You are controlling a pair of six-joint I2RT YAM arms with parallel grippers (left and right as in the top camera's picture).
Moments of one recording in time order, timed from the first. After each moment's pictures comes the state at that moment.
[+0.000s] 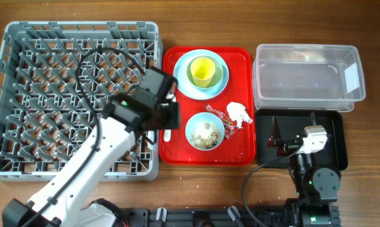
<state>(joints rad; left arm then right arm) -0.55 1.39 1.14 -0.92 0.07 -0.51 0.00 0.02 0.01 0.00 -0.06 -0.05</state>
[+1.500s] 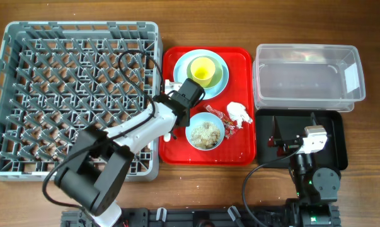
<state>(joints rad) -0.64 1.81 1.05 -0.60 -0.31 -0.60 0.00 0.02 0.01 0.00 -0.06 -0.05</state>
